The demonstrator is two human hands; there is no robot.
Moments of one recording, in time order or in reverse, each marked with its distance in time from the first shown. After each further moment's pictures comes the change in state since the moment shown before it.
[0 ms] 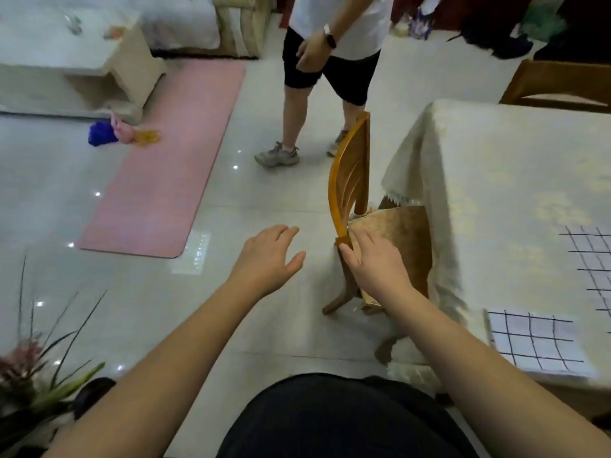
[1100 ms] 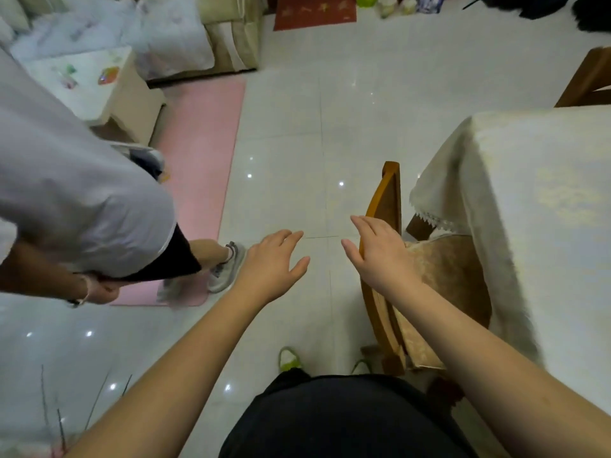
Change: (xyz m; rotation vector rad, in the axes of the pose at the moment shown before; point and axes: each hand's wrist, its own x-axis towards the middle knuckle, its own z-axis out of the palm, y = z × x) left_hand 0.219 -0.084 -0.046 0.097 -0.071 0.045; right_hand 0.230 -0.022 -0.017 0.045 0.060 -0.030
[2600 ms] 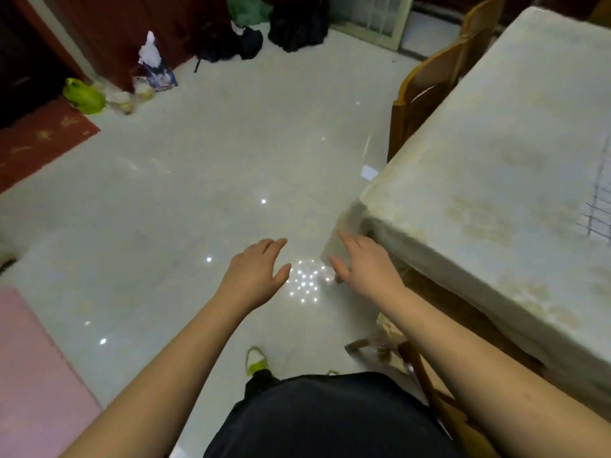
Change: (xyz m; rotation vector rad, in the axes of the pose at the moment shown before) left_hand 0.549 0.045 -0.115 0.116 -0.196 0.869; right_hand 0.347 0.097 -0.090 0.046 0.227 0.816
